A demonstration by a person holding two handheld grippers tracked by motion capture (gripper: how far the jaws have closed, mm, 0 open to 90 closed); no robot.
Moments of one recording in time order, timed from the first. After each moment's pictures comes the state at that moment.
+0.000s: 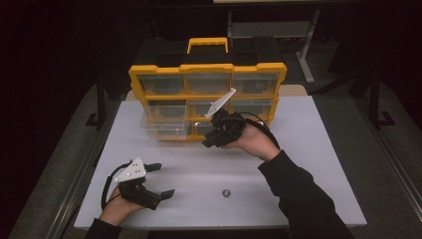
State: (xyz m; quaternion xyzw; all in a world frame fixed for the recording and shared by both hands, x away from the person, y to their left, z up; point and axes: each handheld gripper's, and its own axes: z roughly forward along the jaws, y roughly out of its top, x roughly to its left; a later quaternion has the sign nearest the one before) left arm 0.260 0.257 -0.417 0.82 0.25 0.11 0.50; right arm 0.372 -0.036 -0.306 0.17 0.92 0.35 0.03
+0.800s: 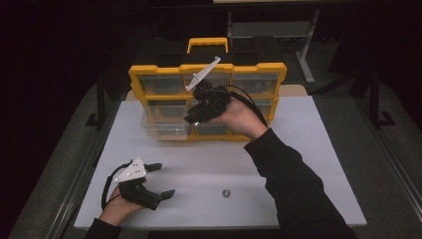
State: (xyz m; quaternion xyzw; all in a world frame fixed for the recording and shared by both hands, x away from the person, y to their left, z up) left arm 0.259 0.256 -0.417 0.82 0.25 0.11 0.50; right arm 0.391 -0.002 -0.239 0.15 0.91 0.38 0.06
